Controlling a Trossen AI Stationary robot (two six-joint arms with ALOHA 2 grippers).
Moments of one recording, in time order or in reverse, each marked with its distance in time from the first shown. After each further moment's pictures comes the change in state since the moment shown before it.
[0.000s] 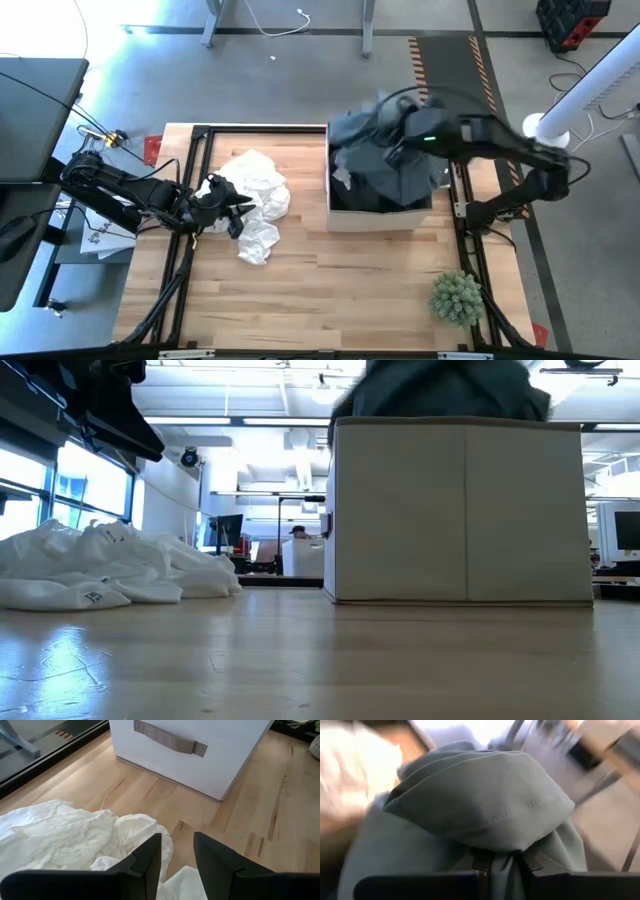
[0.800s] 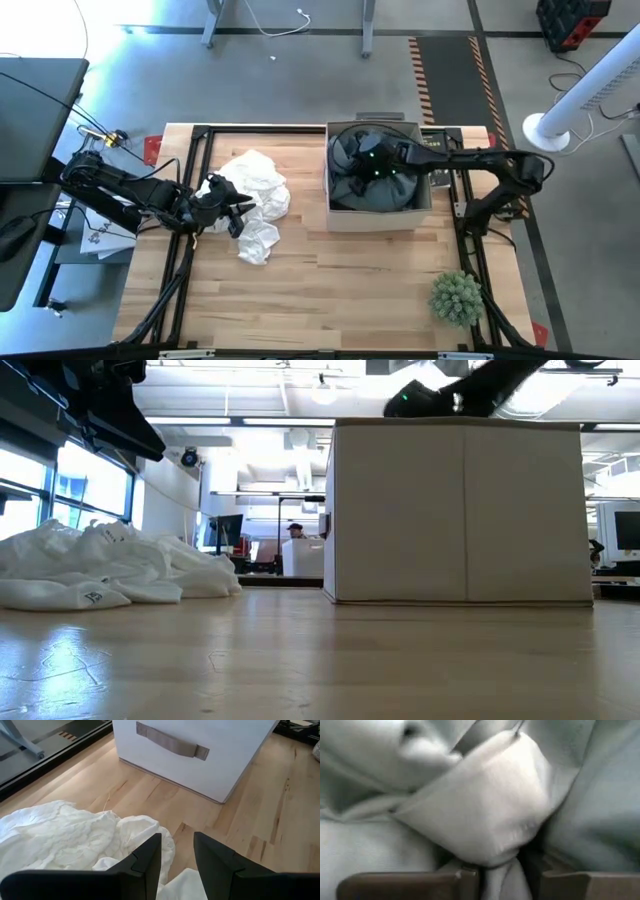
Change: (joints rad) left arm 0.000 0.000 0.000 0.000 -0.016 -0.008; right arm -0.262 0.202 -0.723 0.811 -0.637 0.115
